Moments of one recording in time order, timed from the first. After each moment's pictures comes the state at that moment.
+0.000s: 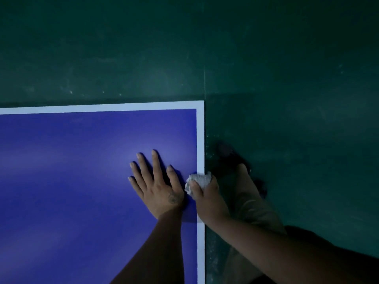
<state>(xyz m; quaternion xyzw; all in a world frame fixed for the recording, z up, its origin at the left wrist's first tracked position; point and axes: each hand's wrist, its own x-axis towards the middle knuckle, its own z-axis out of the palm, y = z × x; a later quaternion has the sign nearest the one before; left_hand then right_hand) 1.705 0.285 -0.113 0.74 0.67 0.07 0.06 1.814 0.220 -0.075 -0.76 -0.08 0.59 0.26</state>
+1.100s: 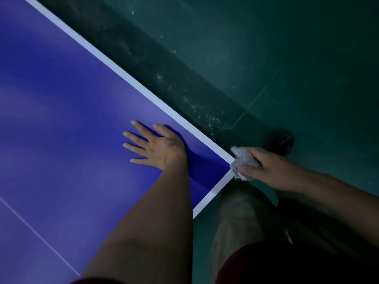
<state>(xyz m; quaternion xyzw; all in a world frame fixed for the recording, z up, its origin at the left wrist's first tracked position) 1.790 0.473 -0.104 0.15 0.98 0.02 0.10 2.072 0.454 -0.072 -0.50 -0.56 0.64 -0.13</state>
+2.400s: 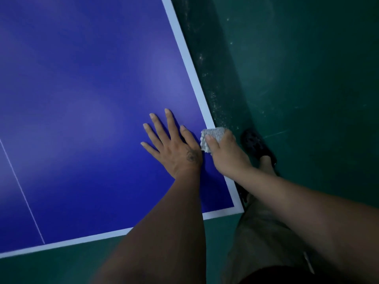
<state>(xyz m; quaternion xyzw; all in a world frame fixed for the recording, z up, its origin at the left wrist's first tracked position) 1.795 0.469 -0.105 0.16 0.98 0.03 0.05 1.884 0.552 -0.087 -0.51 -0.62 0.57 -0.17</state>
